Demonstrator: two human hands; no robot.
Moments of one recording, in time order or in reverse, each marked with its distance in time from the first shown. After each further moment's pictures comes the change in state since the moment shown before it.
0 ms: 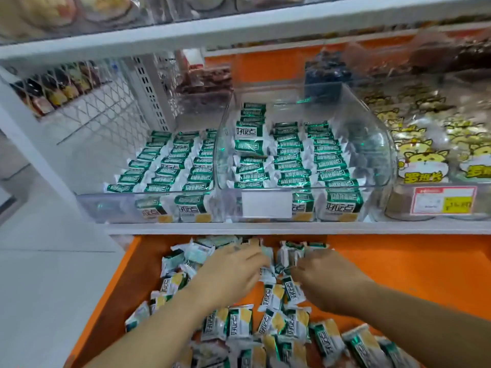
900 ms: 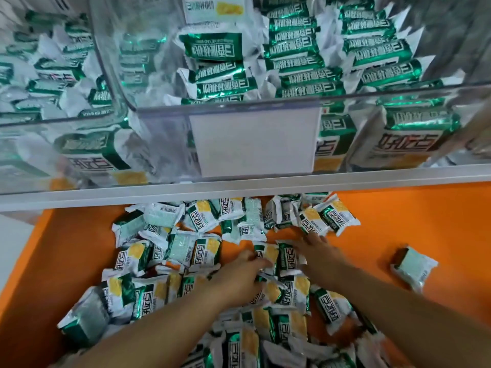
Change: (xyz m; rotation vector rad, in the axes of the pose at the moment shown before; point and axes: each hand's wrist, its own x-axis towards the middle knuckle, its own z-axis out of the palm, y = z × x) left_hand 0.005 -0.019 0.187 -0.508 -0.740 -0.435; right_hand 0.046 0.015 0.176 0.489 -0.389 0.487
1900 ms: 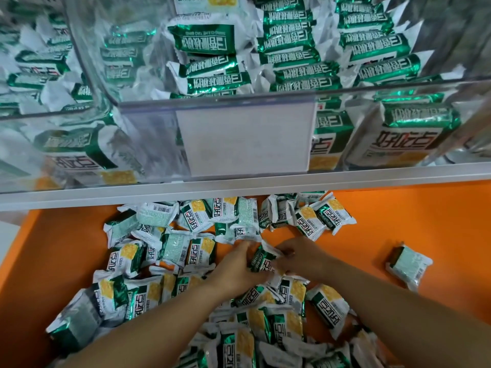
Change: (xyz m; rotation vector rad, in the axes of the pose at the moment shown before) left_hand 0.004 0.004 -0.003 -0.497 0.165 -0.097; right_hand 0.007 -0.021 -0.009 0.764 -0.092 0.052
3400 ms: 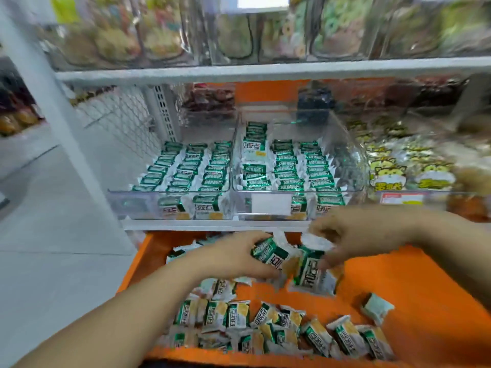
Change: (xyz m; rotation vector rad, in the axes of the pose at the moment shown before) left_hand -0.240 0.165 -0.107 0.242 0.046 0.300; right_hand -0.287 -0.190 -0.108 -0.878 -0.009 -0.398
